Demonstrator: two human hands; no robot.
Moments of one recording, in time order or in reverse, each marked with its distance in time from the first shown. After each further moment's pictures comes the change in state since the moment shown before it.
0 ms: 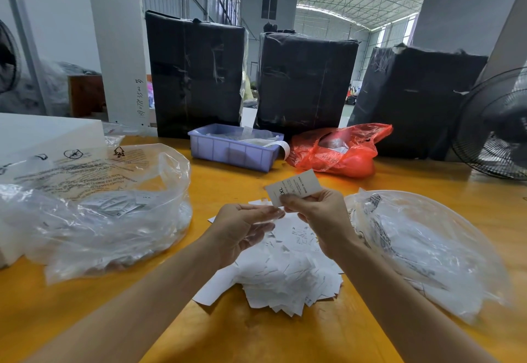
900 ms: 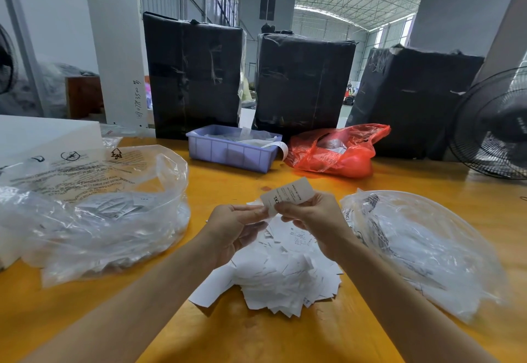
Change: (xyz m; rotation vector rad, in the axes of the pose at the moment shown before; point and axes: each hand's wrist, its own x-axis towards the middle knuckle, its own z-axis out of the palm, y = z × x) left_hand 0.003 0.000 -0.005 -0.046 0.046 -0.016; right_hand 0.000 0.001 -0.005 -0.153 -0.103 0.045
